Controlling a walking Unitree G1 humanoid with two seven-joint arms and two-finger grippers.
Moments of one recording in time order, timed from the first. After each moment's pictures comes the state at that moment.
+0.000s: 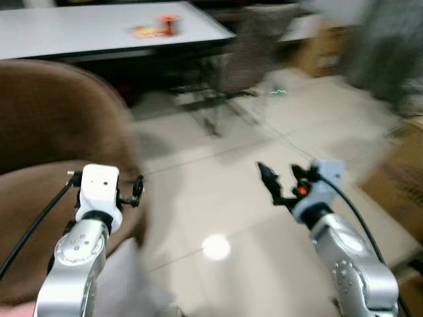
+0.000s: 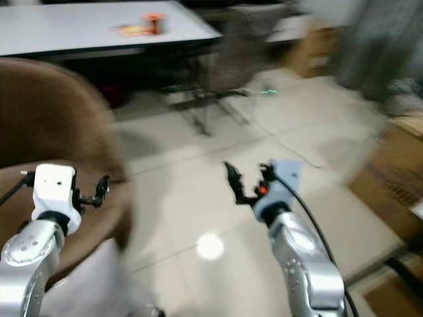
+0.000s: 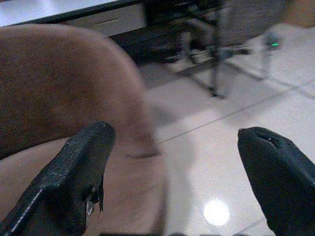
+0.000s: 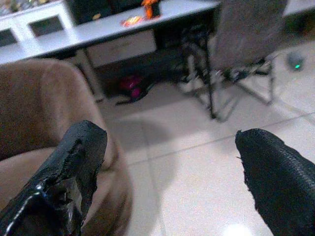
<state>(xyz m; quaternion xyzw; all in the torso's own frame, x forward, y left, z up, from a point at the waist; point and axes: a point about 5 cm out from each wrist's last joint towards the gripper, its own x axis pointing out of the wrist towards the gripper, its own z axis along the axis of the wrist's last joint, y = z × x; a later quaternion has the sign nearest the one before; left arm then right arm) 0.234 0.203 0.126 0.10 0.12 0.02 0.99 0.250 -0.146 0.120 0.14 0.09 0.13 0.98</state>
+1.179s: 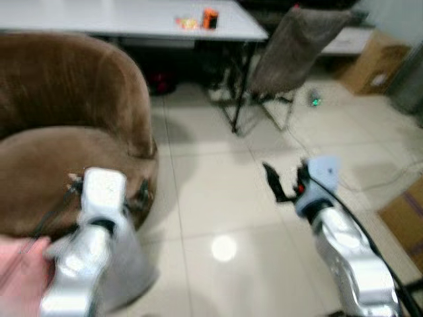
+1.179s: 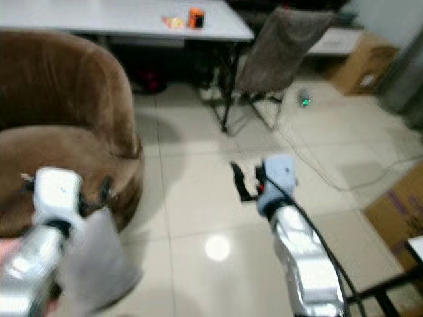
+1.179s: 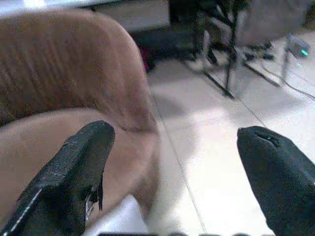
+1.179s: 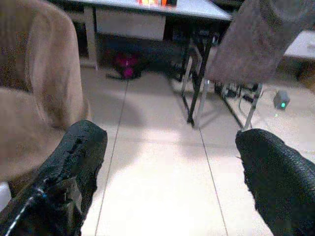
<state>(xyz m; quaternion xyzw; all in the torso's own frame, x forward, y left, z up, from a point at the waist) 0.223 0.182 0.120 0.10 0.10 -0.02 0.99 0.256 -0.156 0.121 -0.03 0.09 0.07 0.99</state>
